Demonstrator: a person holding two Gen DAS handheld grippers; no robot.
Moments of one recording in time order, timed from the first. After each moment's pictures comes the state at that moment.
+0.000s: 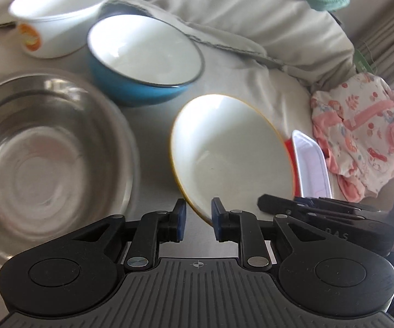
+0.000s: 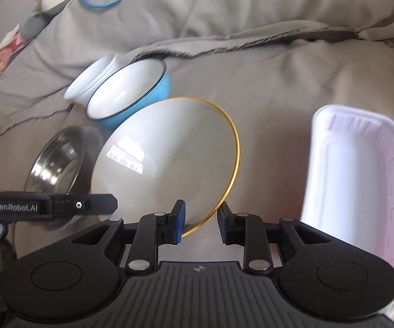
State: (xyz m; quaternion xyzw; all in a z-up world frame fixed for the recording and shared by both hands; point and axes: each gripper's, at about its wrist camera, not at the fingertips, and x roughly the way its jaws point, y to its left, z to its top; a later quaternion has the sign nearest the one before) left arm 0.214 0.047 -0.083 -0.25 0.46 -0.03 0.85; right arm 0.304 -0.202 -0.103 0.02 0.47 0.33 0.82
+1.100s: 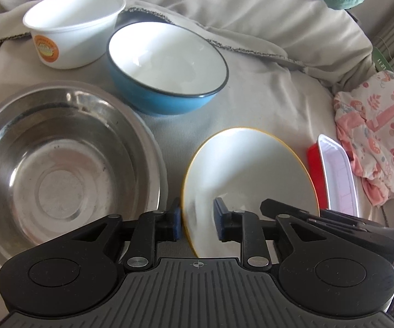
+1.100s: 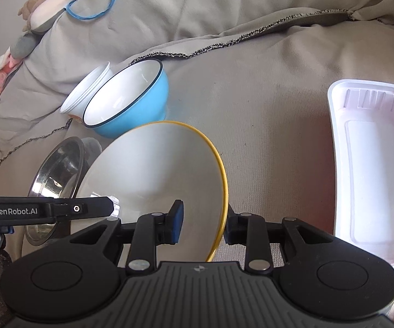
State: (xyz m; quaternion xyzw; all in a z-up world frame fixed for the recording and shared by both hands) left arm 0.221 0.049 -0.081 -0.21 0.47 0.01 0.86; right arm 0.301 -0.190 -0.123 0.08 0.46 0.31 0.83
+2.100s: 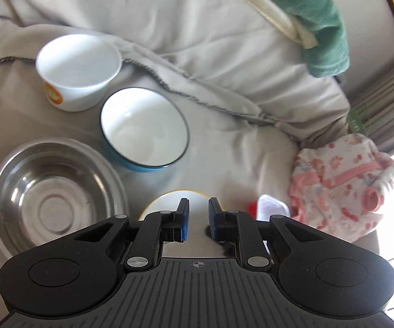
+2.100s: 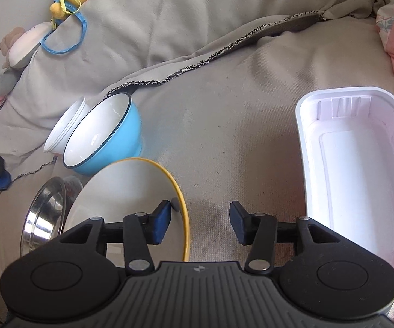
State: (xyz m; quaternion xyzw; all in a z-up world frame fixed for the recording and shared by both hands) left arm 0.219 0.065 0.022 -0.31 0.42 0.01 0.85; right arm 0.326 -0.210 -0.126 0.13 0.45 0.27 0.84
